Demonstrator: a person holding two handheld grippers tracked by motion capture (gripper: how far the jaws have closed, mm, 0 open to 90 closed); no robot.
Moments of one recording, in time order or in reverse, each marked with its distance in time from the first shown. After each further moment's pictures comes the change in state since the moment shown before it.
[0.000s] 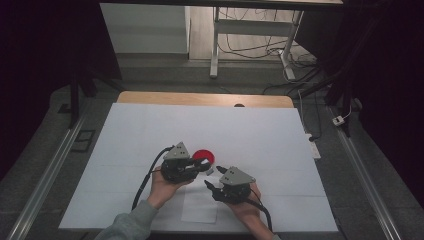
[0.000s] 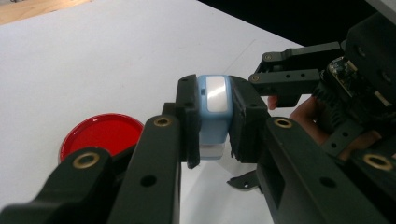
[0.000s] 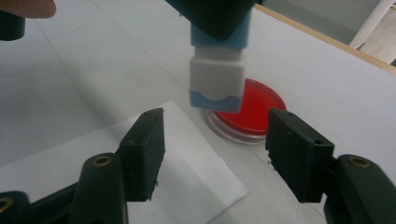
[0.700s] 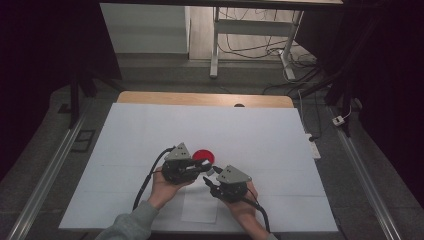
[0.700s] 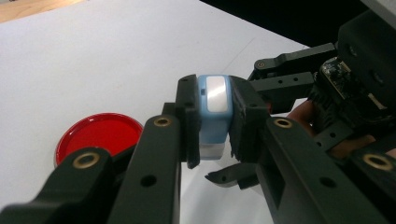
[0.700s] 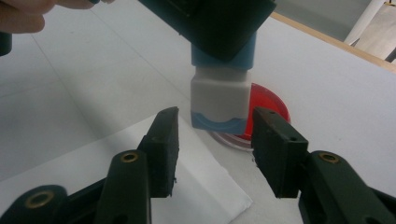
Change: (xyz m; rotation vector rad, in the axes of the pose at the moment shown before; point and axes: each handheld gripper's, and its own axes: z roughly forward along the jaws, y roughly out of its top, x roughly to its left) left arm -0.002 -0.001 0.002 0.003 -0.002 0.003; right arm 0.003 0.004 0.007 0.008 -0.020 0.021
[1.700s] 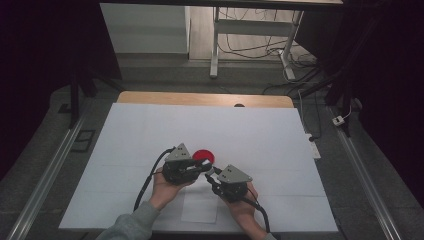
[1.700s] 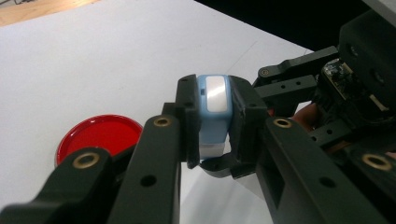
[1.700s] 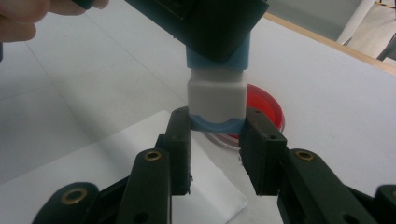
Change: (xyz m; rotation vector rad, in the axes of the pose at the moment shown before) left arm -0.002 -0.002 0.001 -0.020 0.019 -0.003; right arm 0.000 0.000 0.000 -0.005 -0.025 0.014
